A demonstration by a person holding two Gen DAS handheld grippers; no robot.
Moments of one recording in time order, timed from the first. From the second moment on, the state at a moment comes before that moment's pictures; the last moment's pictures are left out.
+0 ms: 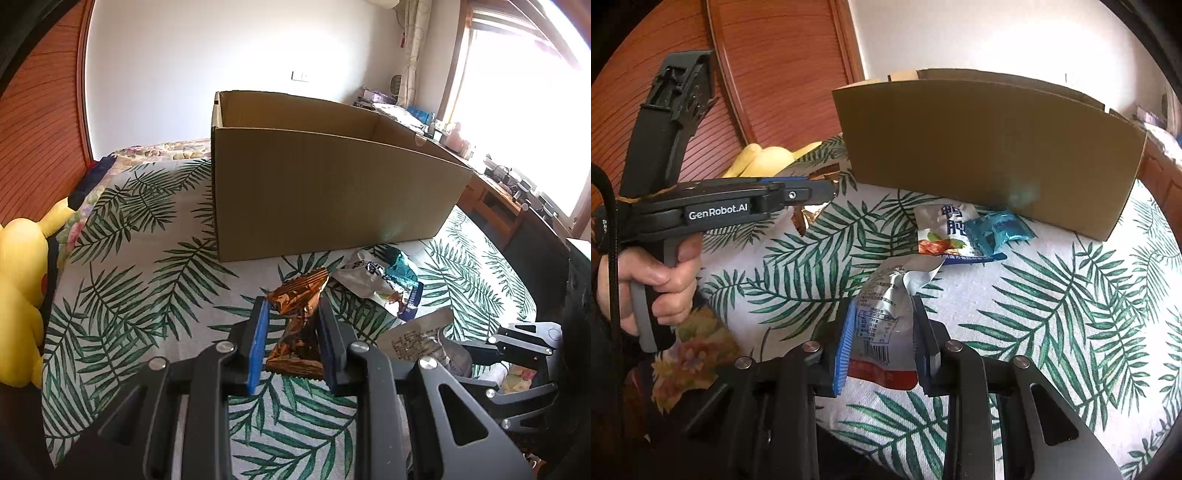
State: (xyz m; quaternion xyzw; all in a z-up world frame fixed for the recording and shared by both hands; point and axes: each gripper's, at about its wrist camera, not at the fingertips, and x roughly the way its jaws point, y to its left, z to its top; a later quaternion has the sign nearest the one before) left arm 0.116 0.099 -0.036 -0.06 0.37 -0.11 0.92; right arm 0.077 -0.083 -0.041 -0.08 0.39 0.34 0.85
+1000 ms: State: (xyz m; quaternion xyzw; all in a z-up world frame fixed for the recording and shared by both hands) left arm 0.139 0.055 0.023 -0.04 0.32 -0.14 0.94; right arm 0.114 -0.149 0.041 -0.07 0.31 0.29 0.90
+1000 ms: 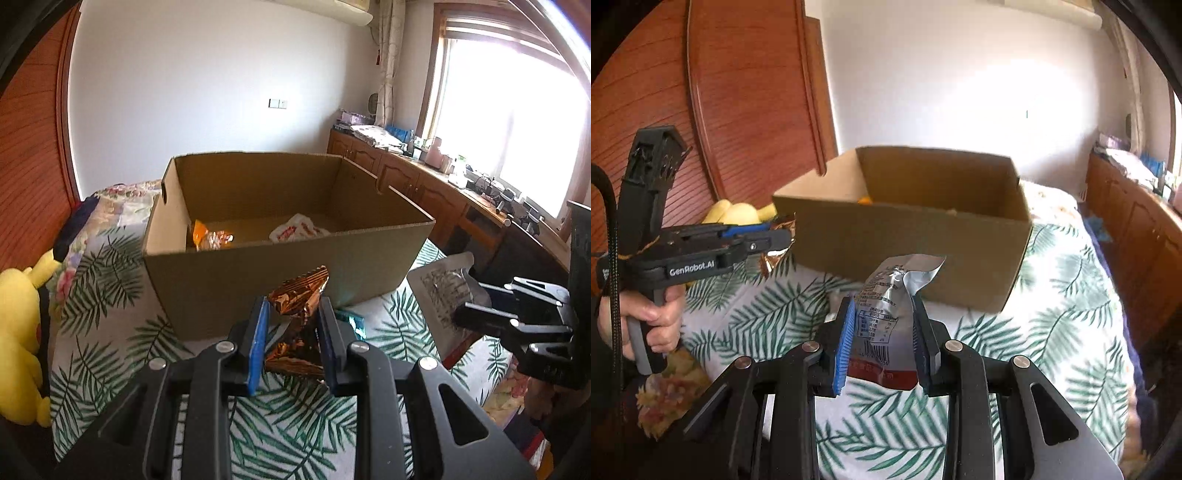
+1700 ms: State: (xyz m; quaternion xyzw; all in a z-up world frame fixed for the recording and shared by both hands) left arm 0.198 0.057 0.054 -0.01 0.32 -0.10 0.94; right arm 0.185 -0.131 0.082 -0.09 0.29 0.25 0.92
